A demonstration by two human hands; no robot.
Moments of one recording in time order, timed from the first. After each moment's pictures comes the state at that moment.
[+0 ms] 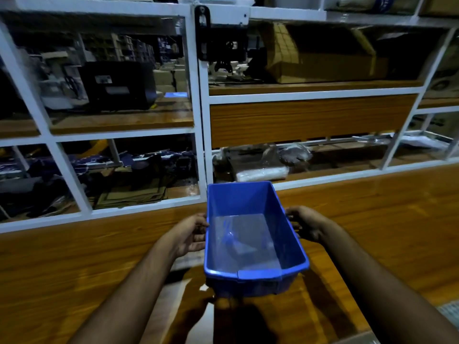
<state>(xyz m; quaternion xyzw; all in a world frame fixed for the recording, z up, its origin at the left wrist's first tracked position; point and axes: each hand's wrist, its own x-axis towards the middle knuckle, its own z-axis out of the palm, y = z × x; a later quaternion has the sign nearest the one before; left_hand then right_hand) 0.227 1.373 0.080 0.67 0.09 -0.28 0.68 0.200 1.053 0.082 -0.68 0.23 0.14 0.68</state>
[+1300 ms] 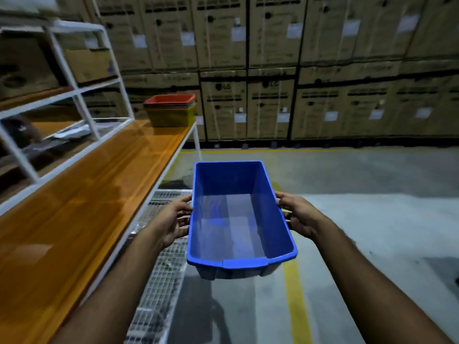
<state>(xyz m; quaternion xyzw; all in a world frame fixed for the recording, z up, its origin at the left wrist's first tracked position) -0.186 0.733 0.101 0.57 -0.32 -0.59 0.47 -0.498 0.675 0.078 -0.43 0.48 -0.37 0.67</state>
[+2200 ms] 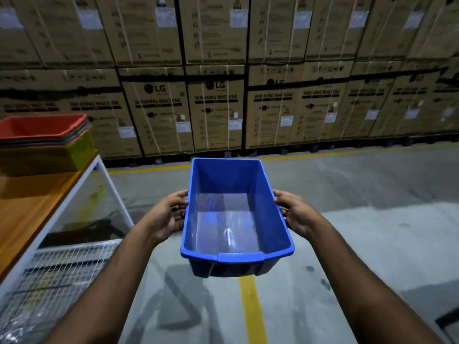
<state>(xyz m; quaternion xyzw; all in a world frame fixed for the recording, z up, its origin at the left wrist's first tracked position) -0.357 0.144 0.093 0.50 -0.37 -0.67 0.42 -0.678 0.154 0.071 -0.39 0.51 -0.46 0.62</state>
